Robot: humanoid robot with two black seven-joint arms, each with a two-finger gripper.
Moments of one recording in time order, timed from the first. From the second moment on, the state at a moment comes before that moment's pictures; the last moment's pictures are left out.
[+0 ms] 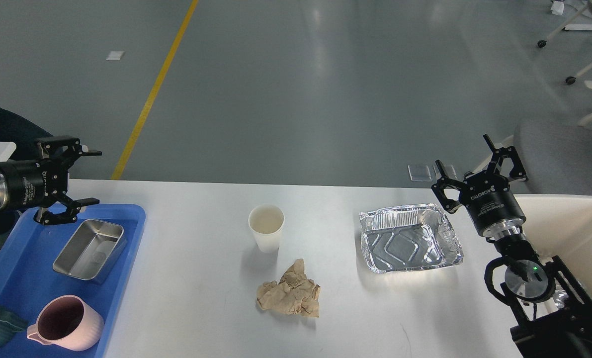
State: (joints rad) left arm -0.56 0.60 -1.33 -0.91 0.44 -0.66 0.80; right arm 0.24 -0.15 1.50 1.13 -0.28 0.37 0.10
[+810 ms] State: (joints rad) left arm -0.62 -0.02 -1.68 -0.86 0.11 -0.35 0.61; right arm 0.22 -0.15 1.47 1.13 -0.28 0.37 0.10
